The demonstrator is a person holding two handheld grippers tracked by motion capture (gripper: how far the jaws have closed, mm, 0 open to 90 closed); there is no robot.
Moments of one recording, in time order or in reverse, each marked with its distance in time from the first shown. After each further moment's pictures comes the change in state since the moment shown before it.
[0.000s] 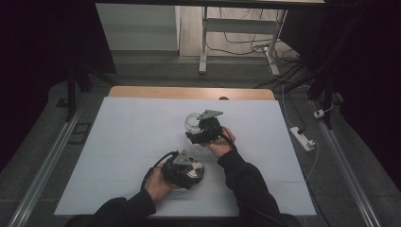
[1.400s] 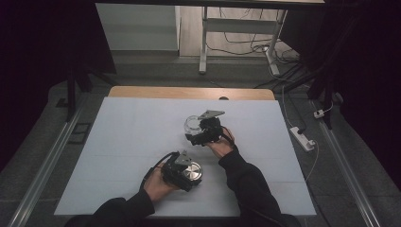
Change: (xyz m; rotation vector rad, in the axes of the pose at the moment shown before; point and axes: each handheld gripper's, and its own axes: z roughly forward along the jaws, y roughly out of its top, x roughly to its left) left arm 0.001 0.000 0.000 0.050 -0.005 -0.012; right arm -0.003 -0.002 -0.001 -0.002 0.047 0.036
